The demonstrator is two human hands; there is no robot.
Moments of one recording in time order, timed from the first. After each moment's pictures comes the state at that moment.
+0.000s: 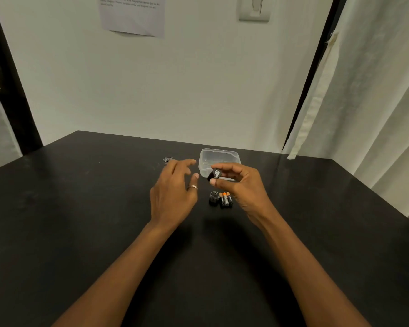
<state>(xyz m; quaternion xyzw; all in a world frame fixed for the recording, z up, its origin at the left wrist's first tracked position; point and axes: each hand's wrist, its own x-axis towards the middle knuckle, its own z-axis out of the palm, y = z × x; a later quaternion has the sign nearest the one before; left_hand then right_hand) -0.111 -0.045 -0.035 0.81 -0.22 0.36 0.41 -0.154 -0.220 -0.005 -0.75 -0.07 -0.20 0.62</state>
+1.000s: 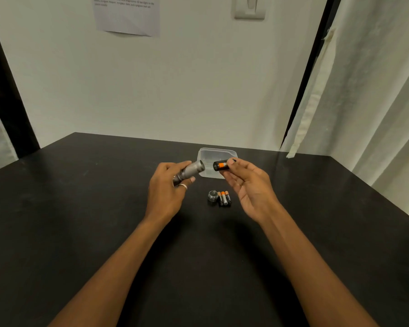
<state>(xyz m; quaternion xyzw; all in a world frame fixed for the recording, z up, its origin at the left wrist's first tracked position) -0.091 -0.036 -0.038 0.81 -0.22 0.25 0.48 -0.153 -0.226 0.000 -0.48 0.04 -0.15 0.87</state>
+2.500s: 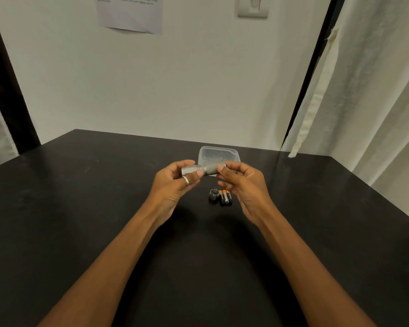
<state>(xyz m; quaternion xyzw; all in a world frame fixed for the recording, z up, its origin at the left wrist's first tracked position) -0.093 -0.039 -0.031 0.52 -0.15 -0.08 0.84 -0.157 -0.216 -0.007 -0.62 0.03 -0.18 0.76</state>
